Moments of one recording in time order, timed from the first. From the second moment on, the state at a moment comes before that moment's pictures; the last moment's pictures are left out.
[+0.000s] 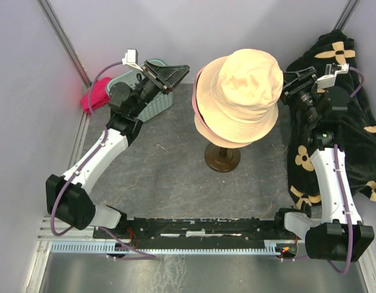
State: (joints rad) left arm -0.41 1.39 1.22 0.58 0.36 -1.25; right arm -0.09 1.10 1.13 0.09 -0.46 1.12
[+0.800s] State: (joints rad) left arm -0.41 1.33 1.31 0.37 0.26 -1.07; right arm -0.08 1.06 1.20 -0.04 -0.27 1.03
